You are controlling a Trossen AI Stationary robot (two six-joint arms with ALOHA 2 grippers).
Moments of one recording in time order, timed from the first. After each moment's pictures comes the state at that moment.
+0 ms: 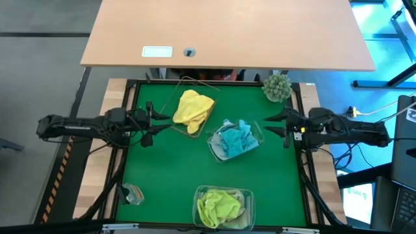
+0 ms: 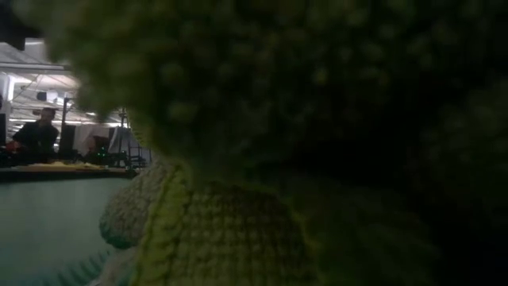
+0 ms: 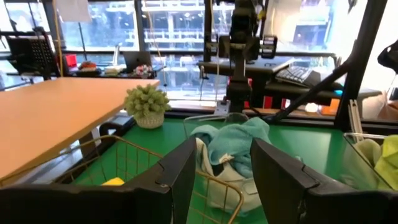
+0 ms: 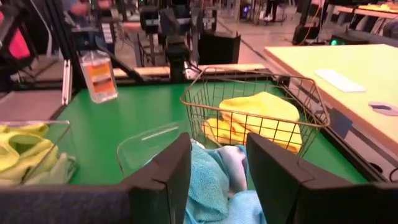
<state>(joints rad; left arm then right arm) 0.07 0.47 0.27 0.20 -0.09 -0.02 -0.01 0.40 0.52 -0.31 0.06 0.00</state>
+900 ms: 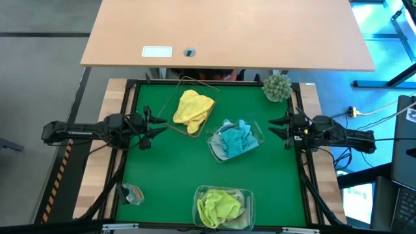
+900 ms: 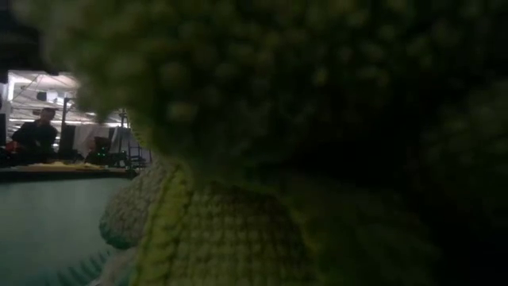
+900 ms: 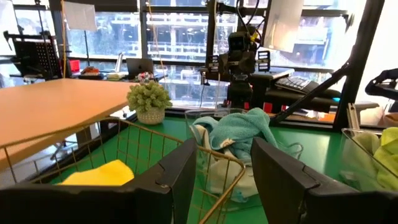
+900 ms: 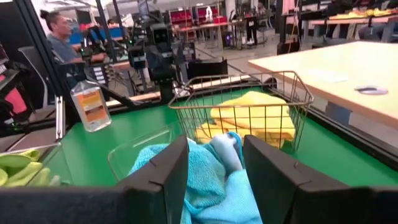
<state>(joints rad) 0.08 0.24 0.05 0.26 -0.09 -0.06 -0.01 0.00 0.24 -0.29 0.12 0.15</state>
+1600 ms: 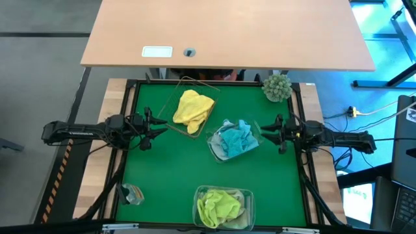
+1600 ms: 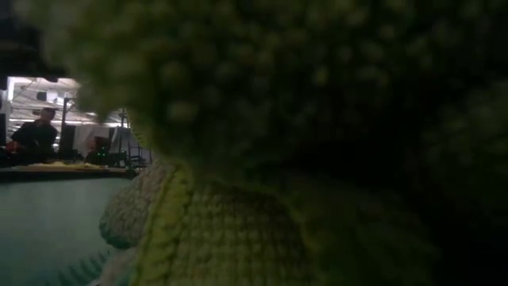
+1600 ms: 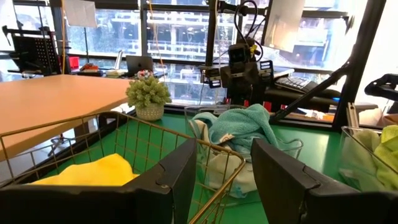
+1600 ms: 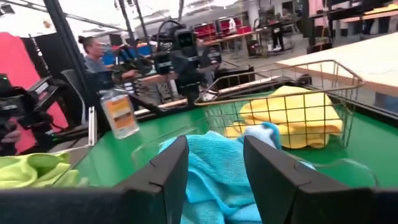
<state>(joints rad) 0.08 0.24 0.01 0.30 -0.09 -0.08 -0.01 0.00 0.01 0.02 0.03 0.24</state>
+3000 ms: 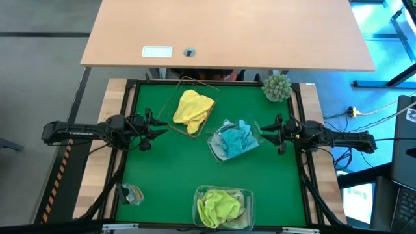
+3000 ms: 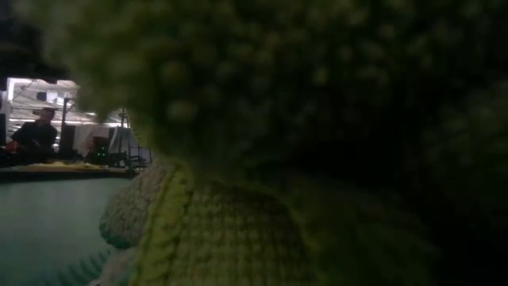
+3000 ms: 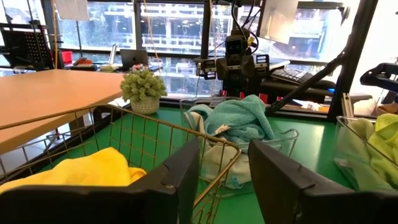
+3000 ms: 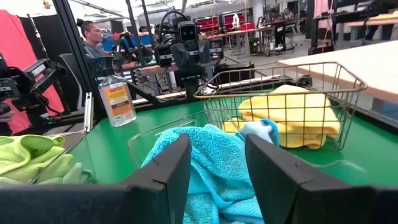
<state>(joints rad) 0.08 0.24 0.01 0.27 -0.07 -0.07 -0.01 0.02 0.01 0.02 0.02 0.17</state>
